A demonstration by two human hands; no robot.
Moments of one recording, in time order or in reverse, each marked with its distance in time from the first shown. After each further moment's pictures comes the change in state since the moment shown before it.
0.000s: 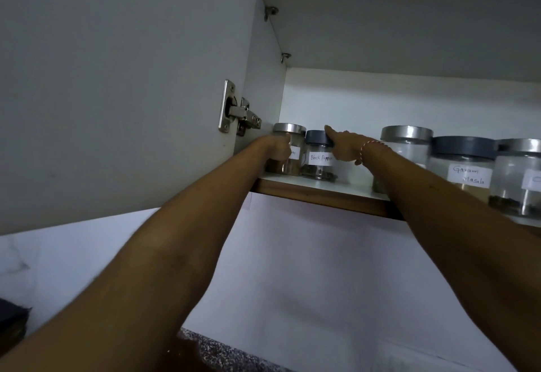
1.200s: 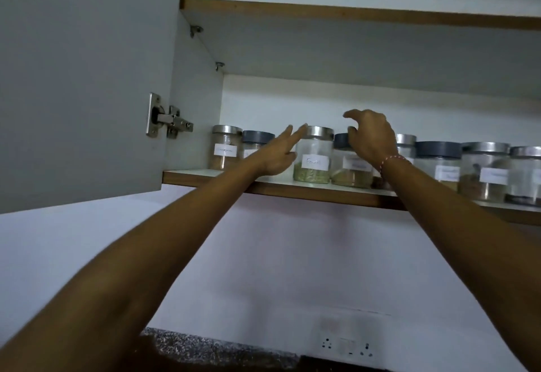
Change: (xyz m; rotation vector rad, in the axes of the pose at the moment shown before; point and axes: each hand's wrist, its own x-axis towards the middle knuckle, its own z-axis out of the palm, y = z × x) left_hand -0.042 0.101 0.052 -0.112 0.135 0.541; right_hand -0.136 0.118 -0.047 0.073 0.761 0.028
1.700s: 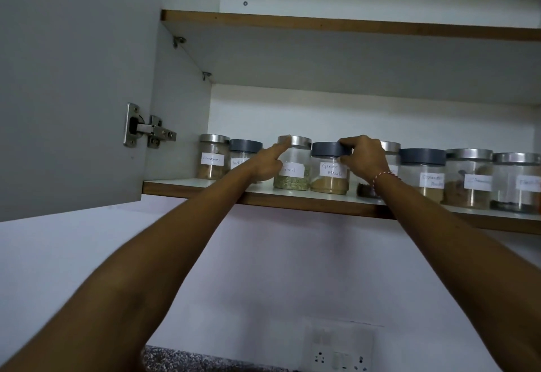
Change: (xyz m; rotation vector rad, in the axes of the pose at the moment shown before) left_hand 0.023 0.001 0.012 -0.093 -0.025 -0.106; right_hand -0.007 0.035 0.010 0.138 -0.137 0.137
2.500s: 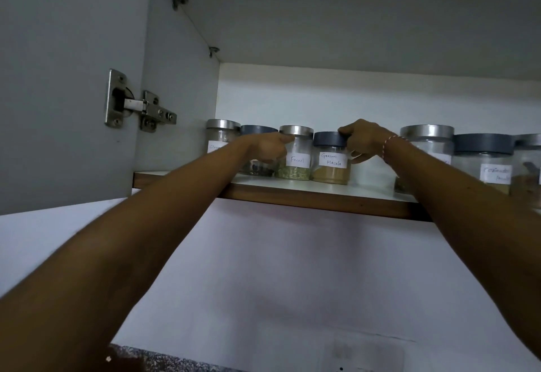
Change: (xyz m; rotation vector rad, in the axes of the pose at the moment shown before) left_hand 0.036 -0.037 -0.021 -0.055 -0.215 -0.173; right_hand 0.064 -0.015 0.051 -0.018 -0.442 0.107
